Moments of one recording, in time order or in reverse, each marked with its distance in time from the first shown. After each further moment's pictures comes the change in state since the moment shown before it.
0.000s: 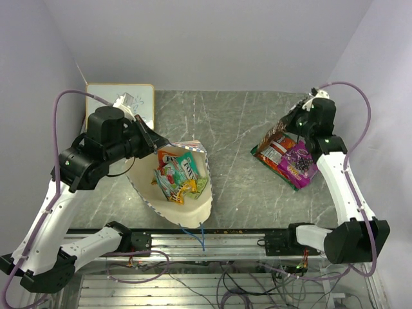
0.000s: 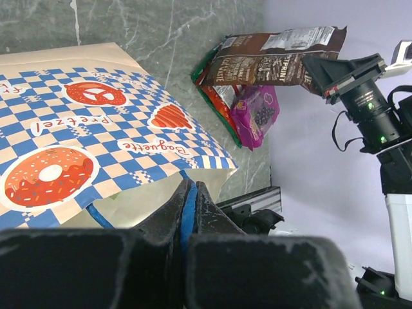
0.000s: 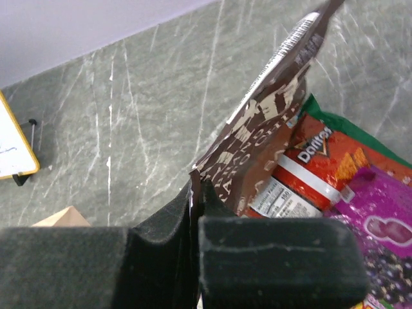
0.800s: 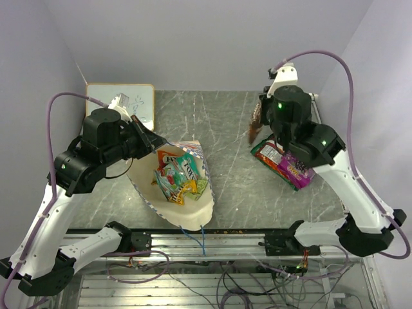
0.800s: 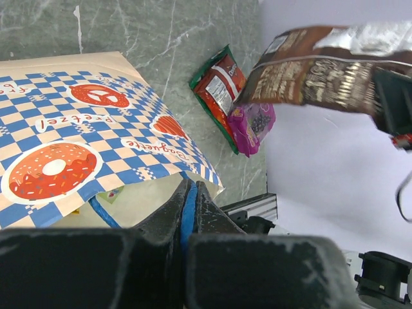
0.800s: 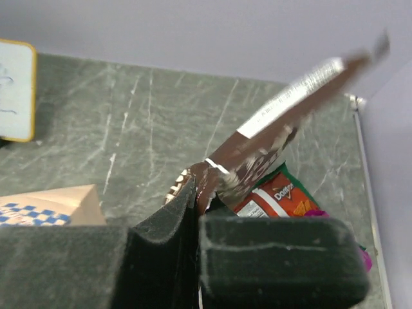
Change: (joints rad) left arm 0.000 -0.019 0.000 0.002 -0.031 -0.018; right arm 0.767 0.035 0.544 -0.358 0.755 -0.290
